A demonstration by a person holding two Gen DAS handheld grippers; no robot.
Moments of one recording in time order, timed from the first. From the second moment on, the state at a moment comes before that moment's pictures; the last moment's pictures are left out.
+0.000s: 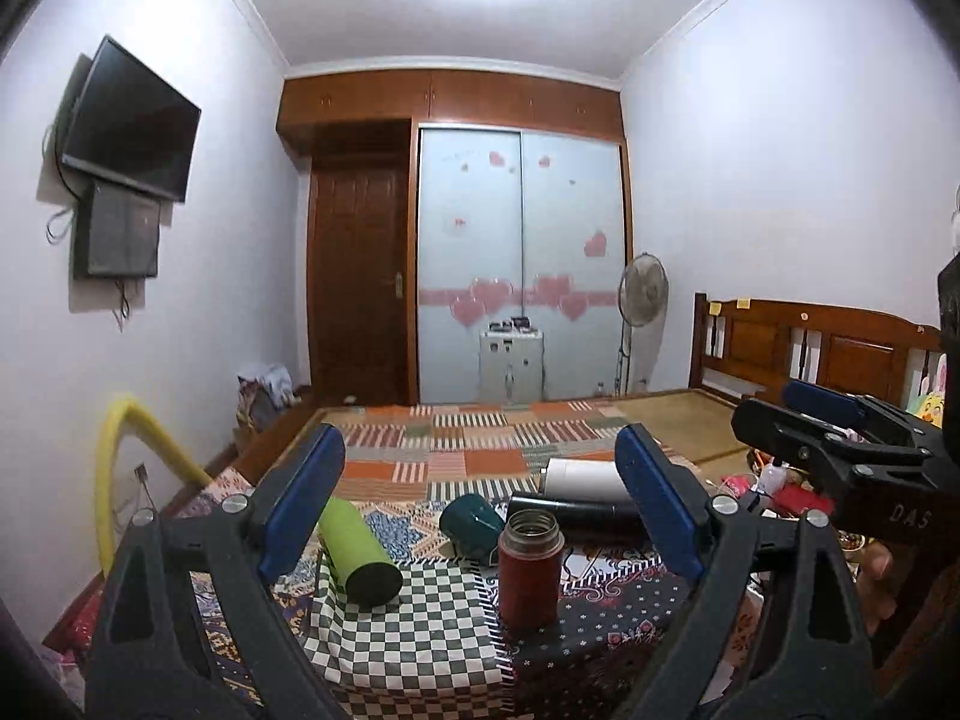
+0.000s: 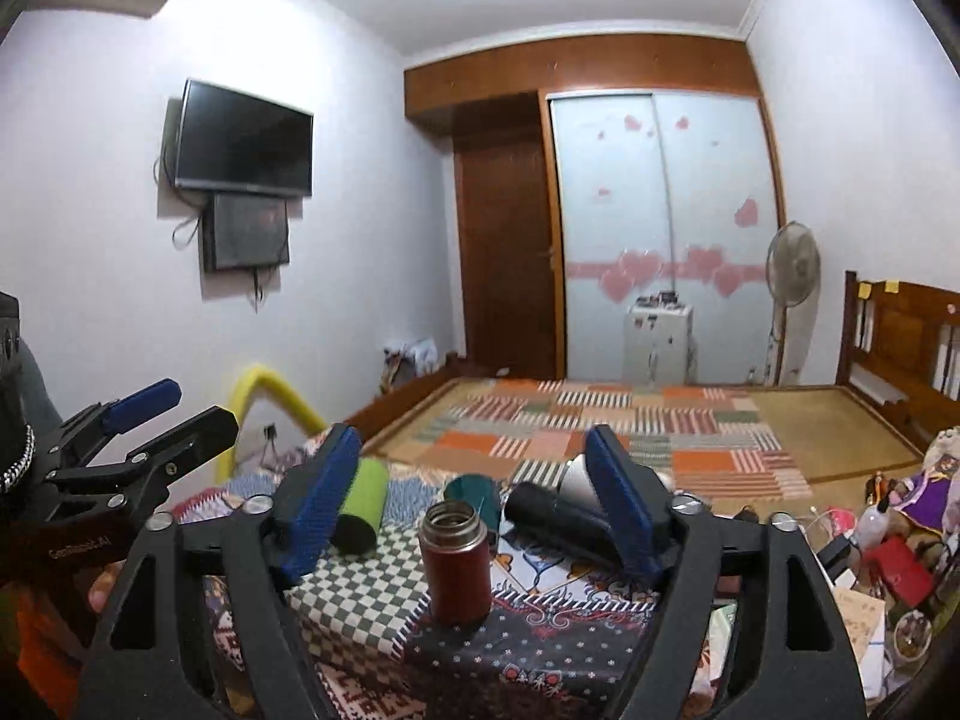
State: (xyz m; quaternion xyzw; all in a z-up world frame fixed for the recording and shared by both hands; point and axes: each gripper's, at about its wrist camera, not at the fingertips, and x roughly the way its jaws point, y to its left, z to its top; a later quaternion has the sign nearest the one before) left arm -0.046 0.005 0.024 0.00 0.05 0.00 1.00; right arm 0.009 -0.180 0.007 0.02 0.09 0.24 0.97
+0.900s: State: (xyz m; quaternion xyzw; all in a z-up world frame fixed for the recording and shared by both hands) left arm -0.066 -0.008 0.015 0.00 0.05 0.00 1.00; right arm -0.019 -0.190 -0.010 0.02 0.06 0.19 0.98
